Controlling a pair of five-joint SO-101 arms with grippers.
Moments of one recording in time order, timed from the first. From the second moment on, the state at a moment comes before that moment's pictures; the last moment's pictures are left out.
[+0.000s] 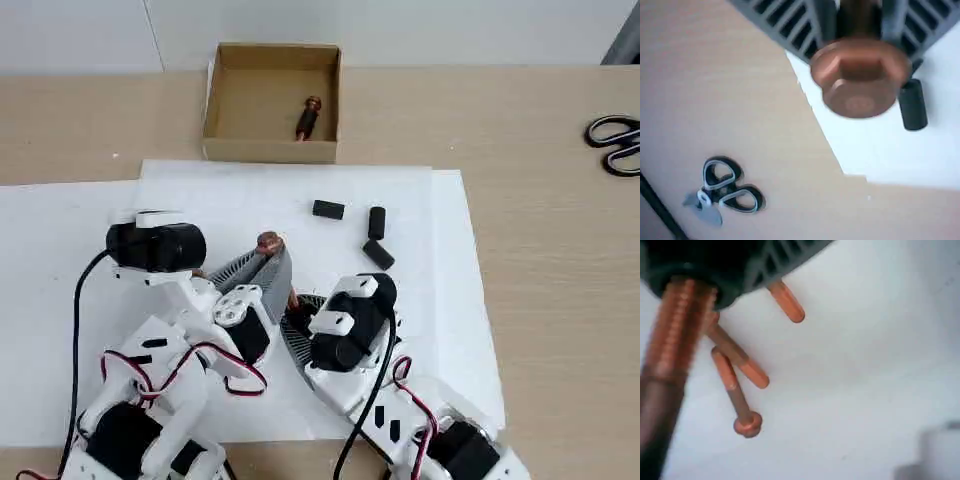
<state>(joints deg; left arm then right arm) 27.3 -83.1 58.8 55.3 35.9 -48.3 -103.3 79.8 48.1 -4.3</state>
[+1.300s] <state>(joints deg) 32.8 -83.6 62.5 64.5 31.3 -47.3 -103.1 80.0 48.2 -4.4</state>
